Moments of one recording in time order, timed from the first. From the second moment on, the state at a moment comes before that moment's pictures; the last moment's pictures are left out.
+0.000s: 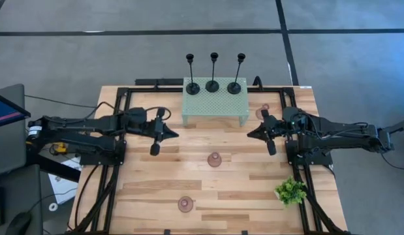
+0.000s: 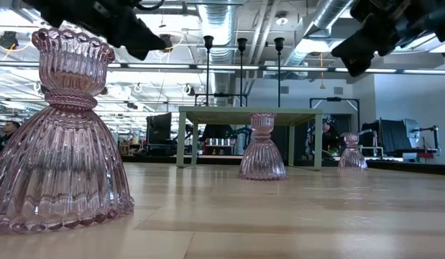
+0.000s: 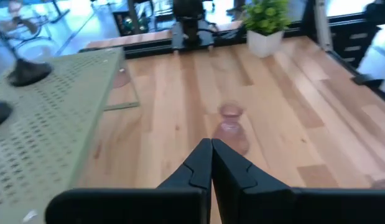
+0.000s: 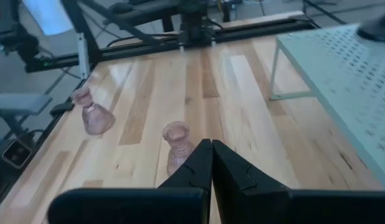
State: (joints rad) left arm 0.11 0.75 0.59 -0.04 0.16 0.23; right arm -0.18 0.62 0.47 -0.22 -0.23 0.07
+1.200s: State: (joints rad) left arm 0.09 0.74 0.54 -0.02 0.17 0.23; right arm -0.17 0.71 0.47 -0.31 0.10 0.19
